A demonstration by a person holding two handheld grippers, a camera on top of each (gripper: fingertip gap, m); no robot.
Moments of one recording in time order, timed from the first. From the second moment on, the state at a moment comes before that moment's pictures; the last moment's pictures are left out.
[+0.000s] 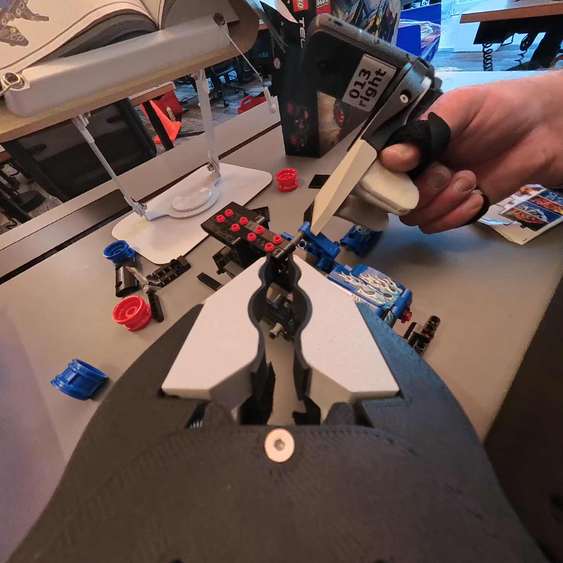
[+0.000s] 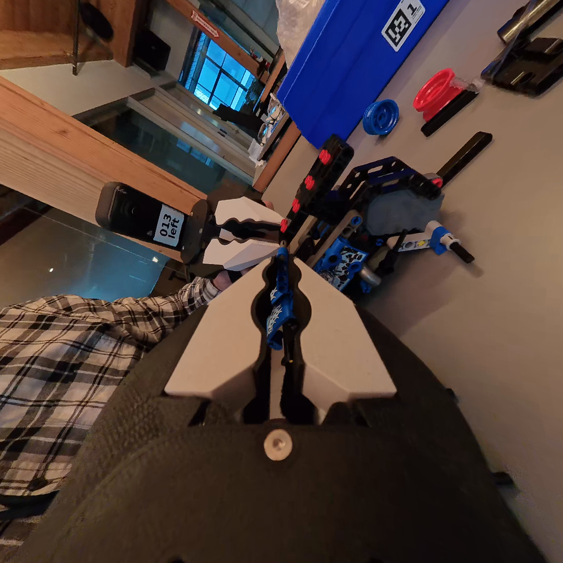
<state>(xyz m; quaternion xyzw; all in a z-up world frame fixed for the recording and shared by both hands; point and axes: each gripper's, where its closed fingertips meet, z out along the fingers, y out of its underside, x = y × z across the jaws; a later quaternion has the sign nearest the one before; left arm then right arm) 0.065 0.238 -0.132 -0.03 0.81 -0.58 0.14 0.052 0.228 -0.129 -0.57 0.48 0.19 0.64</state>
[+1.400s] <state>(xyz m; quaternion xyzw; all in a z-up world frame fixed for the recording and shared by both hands) 0.065 0.235 -0.132 -0.01 0.81 -0.57 0.14 0.052 0.226 -0.130 -0.64 0.44 0.12 0.62</state>
